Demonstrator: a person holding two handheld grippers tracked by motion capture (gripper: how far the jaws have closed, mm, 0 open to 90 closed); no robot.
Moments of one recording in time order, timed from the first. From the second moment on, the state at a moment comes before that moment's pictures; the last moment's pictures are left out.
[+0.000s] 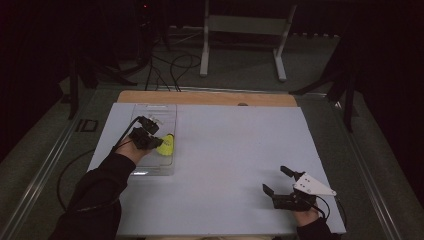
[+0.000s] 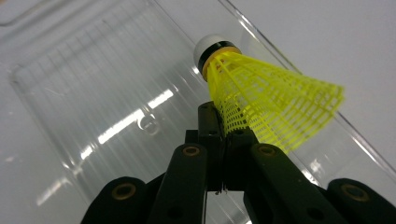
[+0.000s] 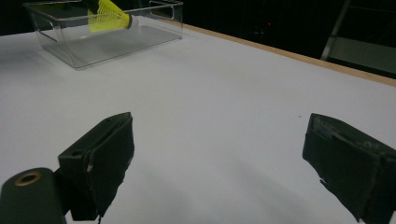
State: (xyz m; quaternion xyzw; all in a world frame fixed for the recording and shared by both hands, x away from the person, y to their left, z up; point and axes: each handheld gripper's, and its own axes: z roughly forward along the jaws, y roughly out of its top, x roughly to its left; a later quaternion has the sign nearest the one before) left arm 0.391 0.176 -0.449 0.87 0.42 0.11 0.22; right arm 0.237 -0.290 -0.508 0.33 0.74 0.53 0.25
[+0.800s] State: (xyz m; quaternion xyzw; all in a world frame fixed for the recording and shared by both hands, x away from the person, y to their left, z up) left arm 0.382 0.167 -0.427 0.88 0.41 0.13 0.21; right arm 0.237 -0.290 -0.508 0.33 0.74 0.53 0.25
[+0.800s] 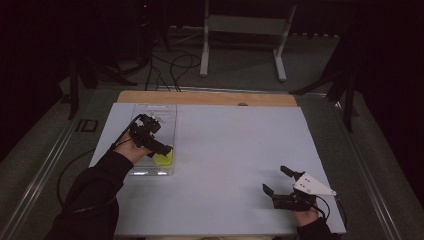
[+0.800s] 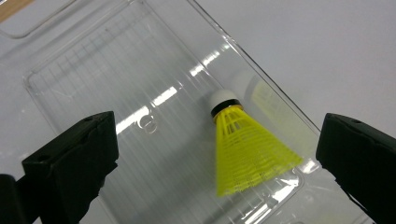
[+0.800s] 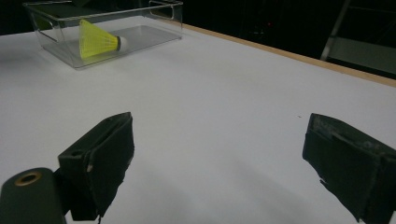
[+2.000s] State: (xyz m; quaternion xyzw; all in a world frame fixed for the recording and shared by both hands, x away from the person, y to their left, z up) left arm 0.362 0.178 -0.398 0.88 0.36 0.10 0.30; right arm 0.238 -0.288 -0.509 0.33 0.75 0.53 0.25
